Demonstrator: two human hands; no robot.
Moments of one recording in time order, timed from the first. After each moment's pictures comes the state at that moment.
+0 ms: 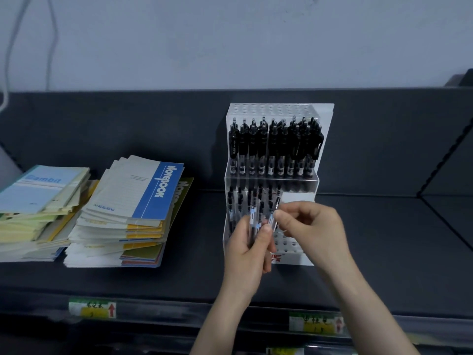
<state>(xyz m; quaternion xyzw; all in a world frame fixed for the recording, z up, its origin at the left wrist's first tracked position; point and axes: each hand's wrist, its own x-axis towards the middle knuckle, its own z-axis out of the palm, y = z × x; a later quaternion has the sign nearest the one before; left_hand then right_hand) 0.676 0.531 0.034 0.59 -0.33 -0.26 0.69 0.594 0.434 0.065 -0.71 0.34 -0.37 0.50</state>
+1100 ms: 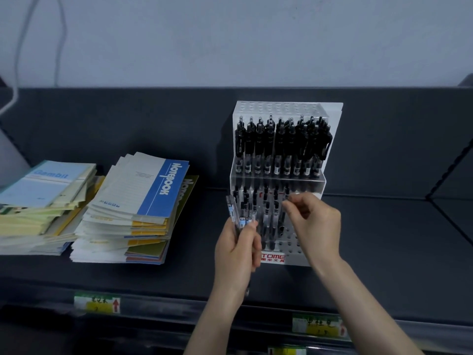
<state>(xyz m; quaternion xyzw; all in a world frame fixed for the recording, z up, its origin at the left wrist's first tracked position) 0.686 0.539 0.040 0.63 -0.23 -0.26 0.70 0.620 0.404 0.029 -0.78 0.33 -0.47 0.23</state>
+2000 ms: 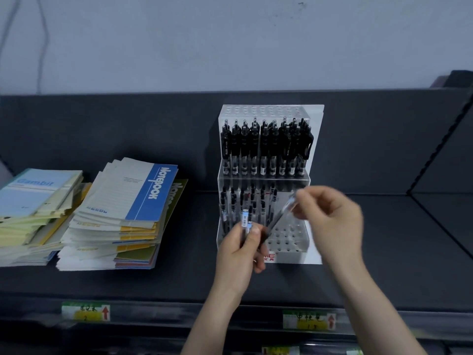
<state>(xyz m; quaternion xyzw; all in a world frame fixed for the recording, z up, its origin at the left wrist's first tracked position) 0.677 0.533 0.031 0.62 -0.30 -0.30 0.66 0.581 0.428 0.078 -0.65 0.32 -0.51 0.46</state>
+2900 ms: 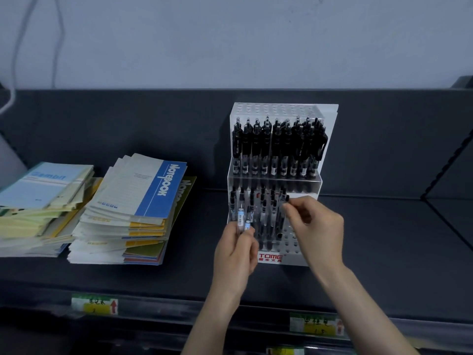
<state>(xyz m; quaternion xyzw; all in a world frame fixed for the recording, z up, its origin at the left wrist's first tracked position) 0.686 0.542 0.032 0.64 -0.25 -0.29 0.67 0.608 0.412 0.033 -0.79 0.32 -0.47 0.23</state>
